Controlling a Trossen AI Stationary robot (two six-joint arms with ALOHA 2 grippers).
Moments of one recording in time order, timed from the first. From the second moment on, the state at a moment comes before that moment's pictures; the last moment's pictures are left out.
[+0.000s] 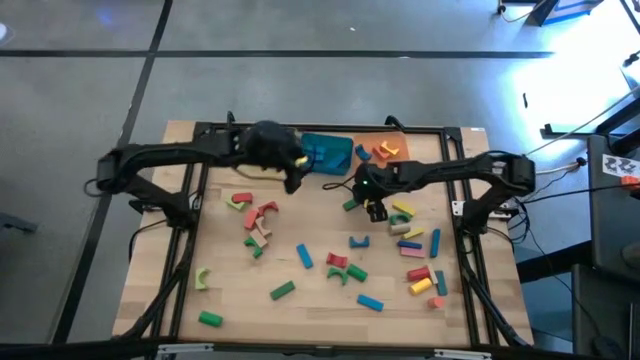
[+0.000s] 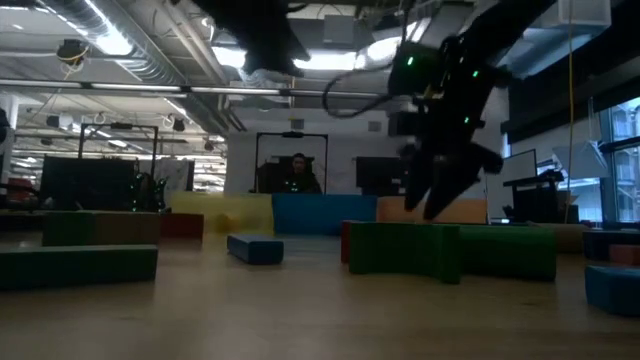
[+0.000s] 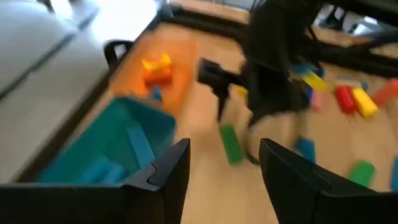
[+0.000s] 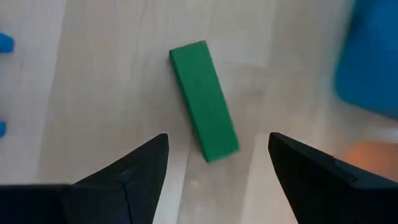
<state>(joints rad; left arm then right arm) 0.24 1.34 1.15 -0.38 -0.01 -0.09 -0.21 1.62 0.92 -0.44 -0.01 -0.43</state>
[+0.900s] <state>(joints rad) -0.11 1.19 0.87 -0.35 -0.17 -0.32 -0.24 1.75 0.93 -0.38 -0.14 -0.48</state>
